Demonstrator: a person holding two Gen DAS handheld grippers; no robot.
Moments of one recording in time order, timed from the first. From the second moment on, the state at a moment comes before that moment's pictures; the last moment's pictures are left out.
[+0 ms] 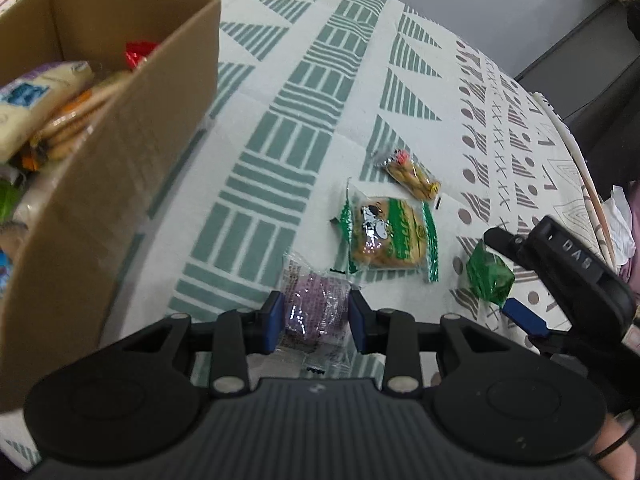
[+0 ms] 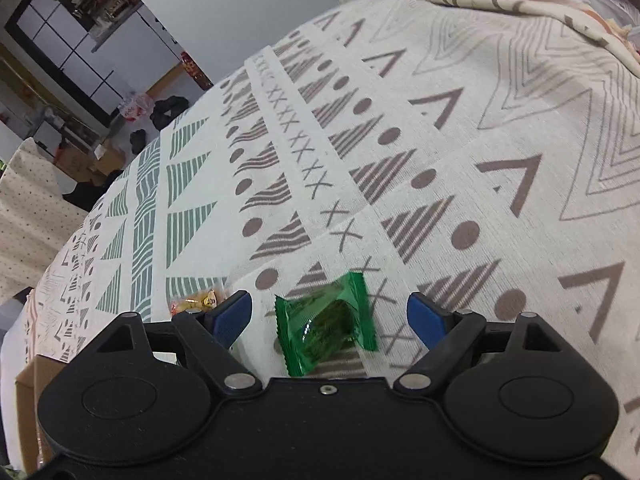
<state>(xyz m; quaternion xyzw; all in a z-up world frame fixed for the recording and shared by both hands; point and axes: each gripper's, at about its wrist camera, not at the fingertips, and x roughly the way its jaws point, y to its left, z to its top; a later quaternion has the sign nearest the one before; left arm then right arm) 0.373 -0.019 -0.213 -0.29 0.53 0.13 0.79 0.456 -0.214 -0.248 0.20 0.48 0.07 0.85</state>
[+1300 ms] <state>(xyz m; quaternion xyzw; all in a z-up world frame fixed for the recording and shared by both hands) 0.287 0.033 -0.090 -0.27 0.41 0.19 0.85 0.391 -0.164 -0.150 0.23 0.40 0.26 0.85</state>
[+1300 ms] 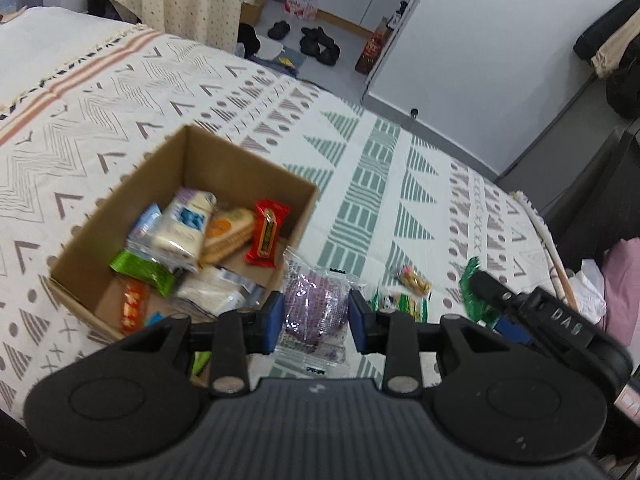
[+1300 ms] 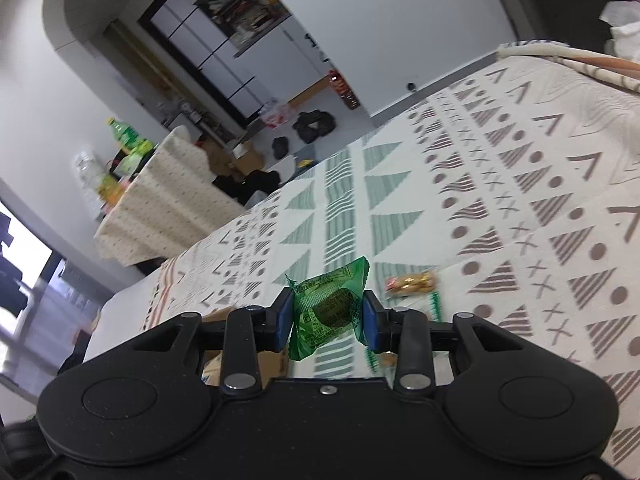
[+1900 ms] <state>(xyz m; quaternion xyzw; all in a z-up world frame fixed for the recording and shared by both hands) 0.259 0.106 -0.082 -0.30 0.38 0.23 0.84 0.350 -0.096 -0.123 0.19 0.37 0.35 0.84</state>
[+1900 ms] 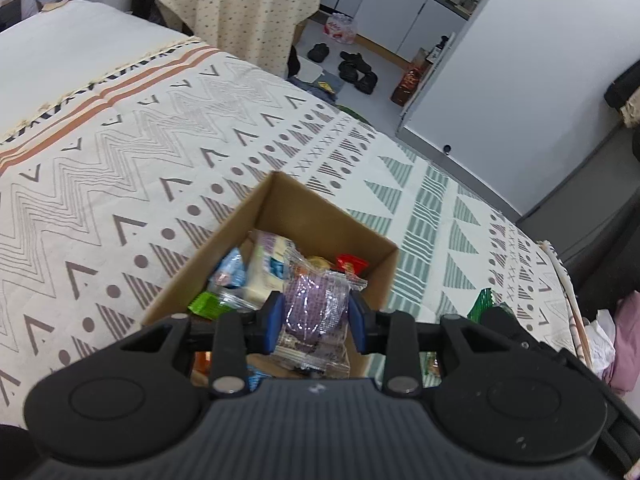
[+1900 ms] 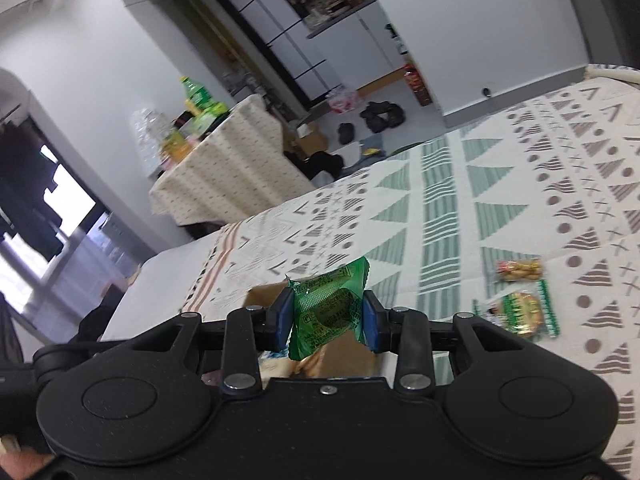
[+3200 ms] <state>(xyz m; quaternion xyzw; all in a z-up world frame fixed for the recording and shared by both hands) 0.260 0.094 -0.094 -0.26 0.41 0.28 0.83 0.340 -0.101 -0.119 0.12 0.40 0.35 0.84</state>
